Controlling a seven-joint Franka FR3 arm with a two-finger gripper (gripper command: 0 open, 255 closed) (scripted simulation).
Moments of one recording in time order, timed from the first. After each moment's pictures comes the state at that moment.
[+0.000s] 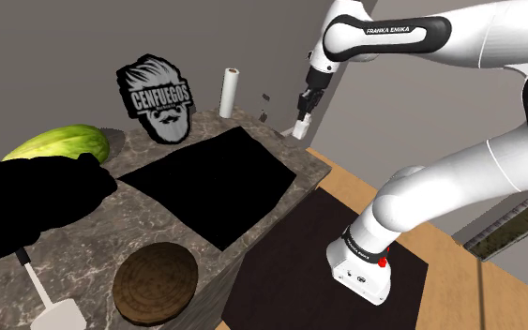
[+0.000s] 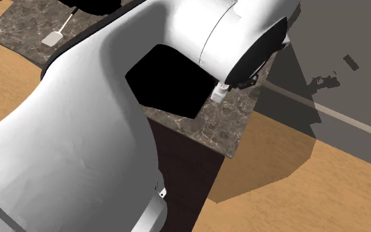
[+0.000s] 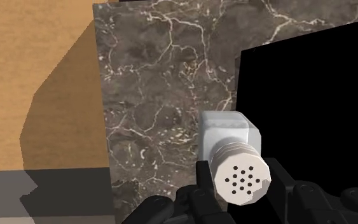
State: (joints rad) arm -0.08 -0.47 -0.16 -2.39 -0.07 1.91 -0.23
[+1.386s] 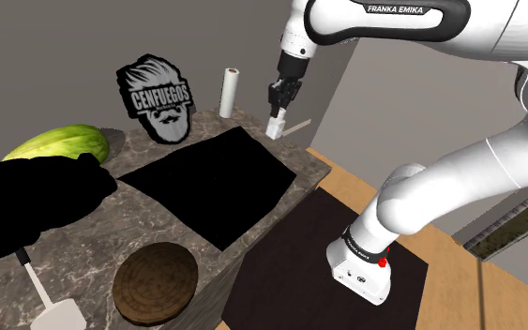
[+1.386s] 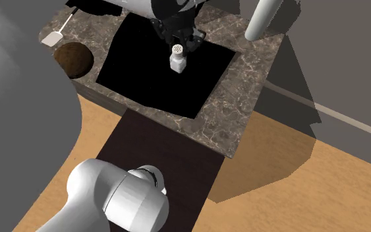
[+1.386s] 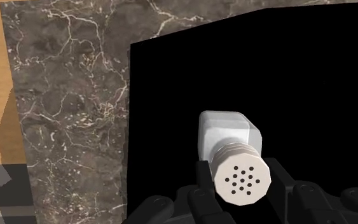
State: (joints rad) arm 0.03 -0.46 0.07 -2.27 0.04 1.80 0.05
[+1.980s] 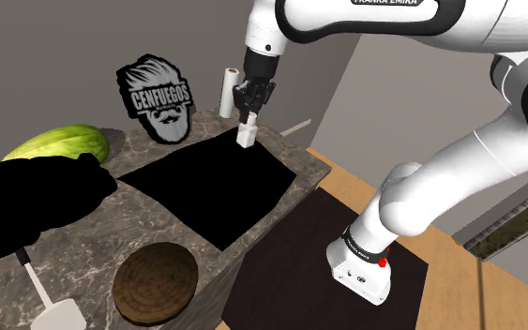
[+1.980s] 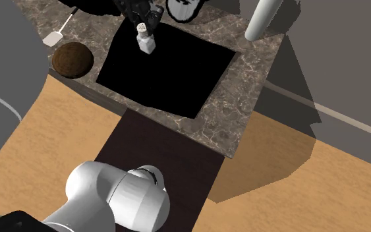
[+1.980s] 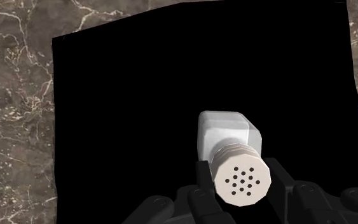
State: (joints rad) arm 0.11 -0.34 0.23 -2.14 0.09 1.80 0.28
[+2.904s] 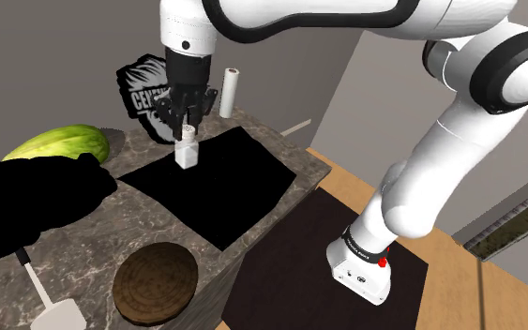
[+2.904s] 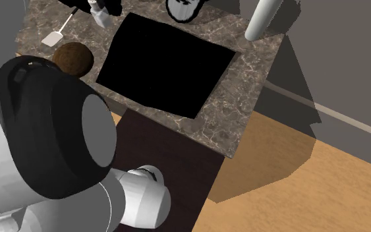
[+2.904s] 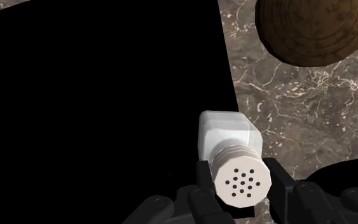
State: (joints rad) arm 0.22 0.00 0.45 -1.79 0.01 1.79 0.64
